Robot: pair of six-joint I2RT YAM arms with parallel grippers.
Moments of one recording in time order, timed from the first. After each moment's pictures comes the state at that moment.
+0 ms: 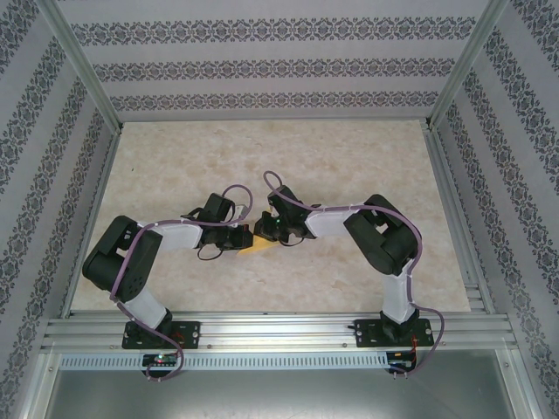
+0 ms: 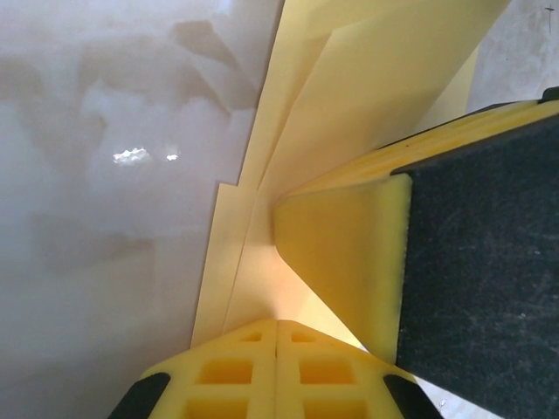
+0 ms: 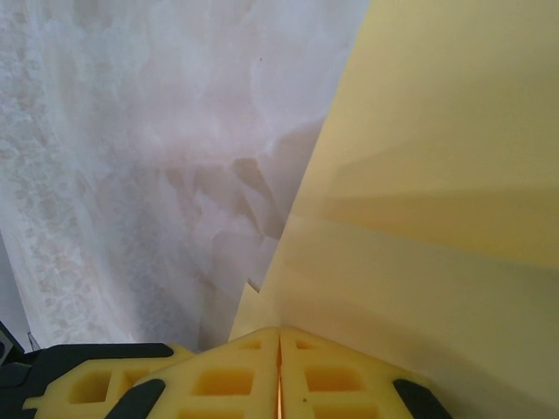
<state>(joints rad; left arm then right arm) -0.47 1.65 0.70 -0.10 0.48 -0.51 0.74 1.98 1.06 0.03 -0.39 0.97</state>
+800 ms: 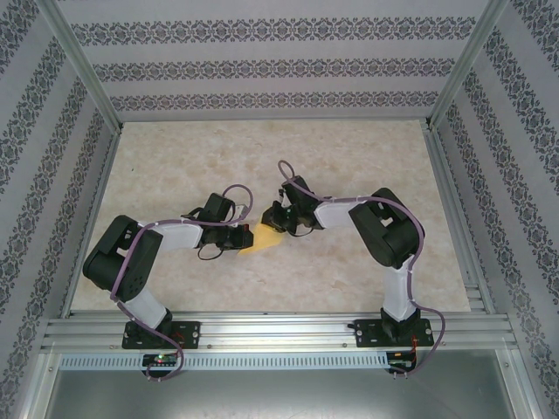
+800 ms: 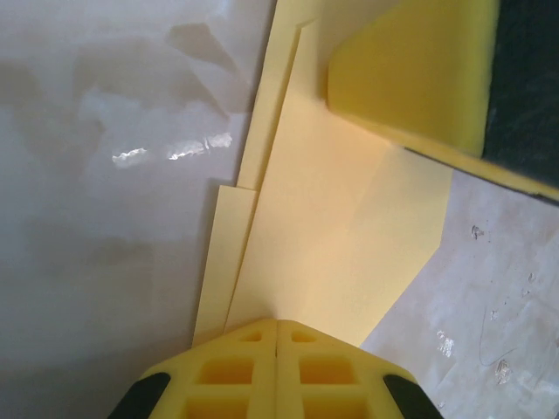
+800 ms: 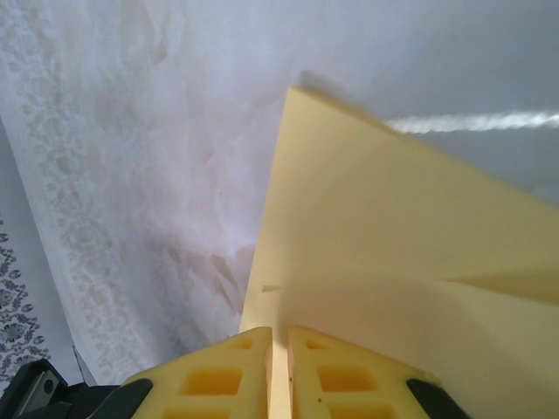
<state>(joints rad) -0.47 1.66 0.70 -0.10 0.48 -0.51 0.61 2.01 1.06 0.06 -0.49 0.96</state>
